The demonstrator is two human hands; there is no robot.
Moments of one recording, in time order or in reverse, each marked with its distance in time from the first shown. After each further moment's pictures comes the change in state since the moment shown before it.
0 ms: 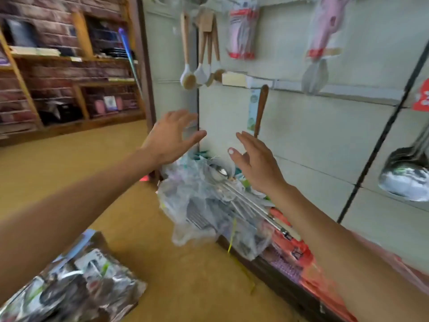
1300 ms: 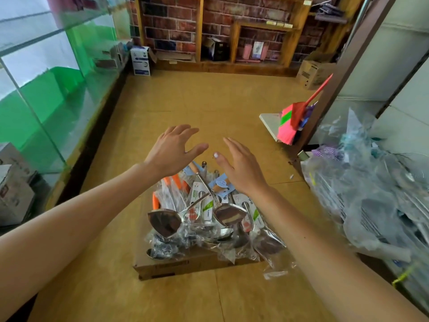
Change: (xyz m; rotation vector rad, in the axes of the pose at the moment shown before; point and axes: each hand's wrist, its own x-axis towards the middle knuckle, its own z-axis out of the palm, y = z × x) left_hand -0.355 -0.361 -0.084 0.206 -0.045 -0.639; right_hand -0.049 -0.357 0.397 0.307 -0.532 -0.364
